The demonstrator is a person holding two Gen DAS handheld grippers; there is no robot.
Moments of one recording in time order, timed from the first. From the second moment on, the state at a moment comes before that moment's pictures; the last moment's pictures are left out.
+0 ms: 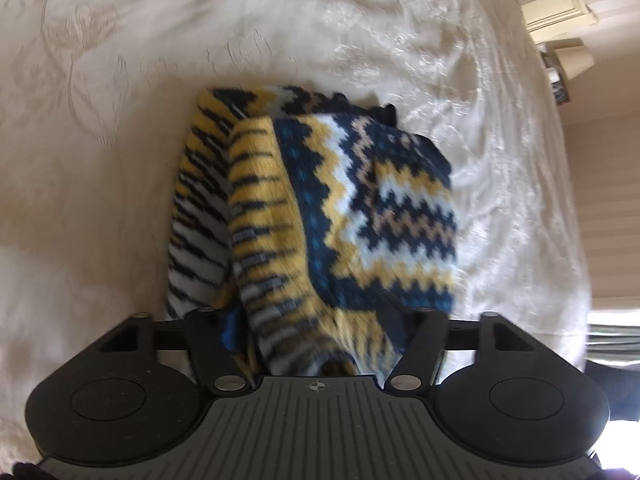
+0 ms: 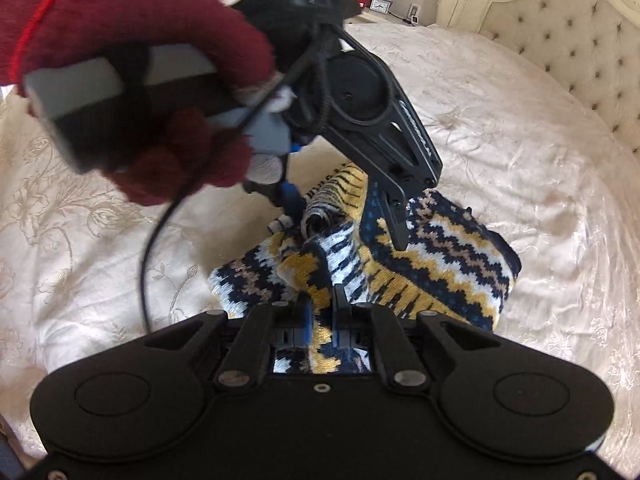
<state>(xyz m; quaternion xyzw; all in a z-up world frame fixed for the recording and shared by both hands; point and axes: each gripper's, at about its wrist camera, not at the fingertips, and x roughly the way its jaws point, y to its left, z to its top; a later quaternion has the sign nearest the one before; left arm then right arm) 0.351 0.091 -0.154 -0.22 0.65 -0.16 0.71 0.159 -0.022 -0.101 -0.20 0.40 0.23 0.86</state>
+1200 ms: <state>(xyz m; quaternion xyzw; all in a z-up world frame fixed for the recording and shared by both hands) 0.287 0.136 -0.128 -0.18 0.58 -0.19 0.77 0.252 -0.152 -0.120 0.17 0.48 0.15 0.85</state>
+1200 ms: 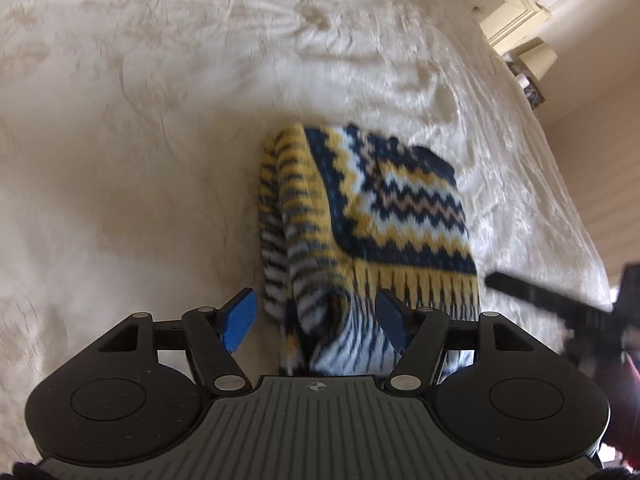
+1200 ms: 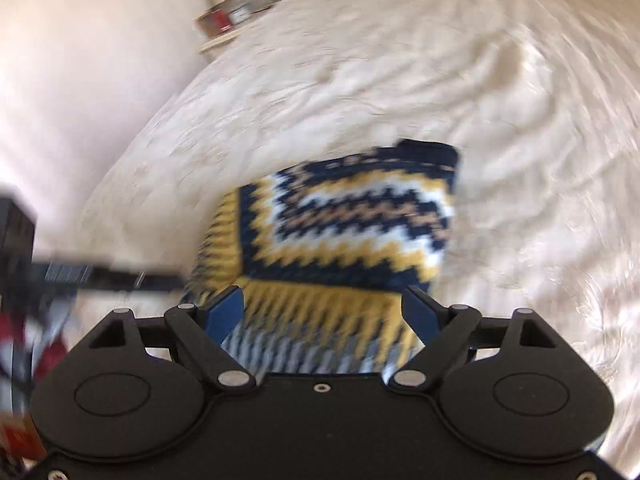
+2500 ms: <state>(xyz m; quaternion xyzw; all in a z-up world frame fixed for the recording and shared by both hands) 0.201 0.054 -0.154 -0.28 0.63 -0.32 0.66 0.230 -0.223 -0.165 0.38 0.56 0.18 0.72</state>
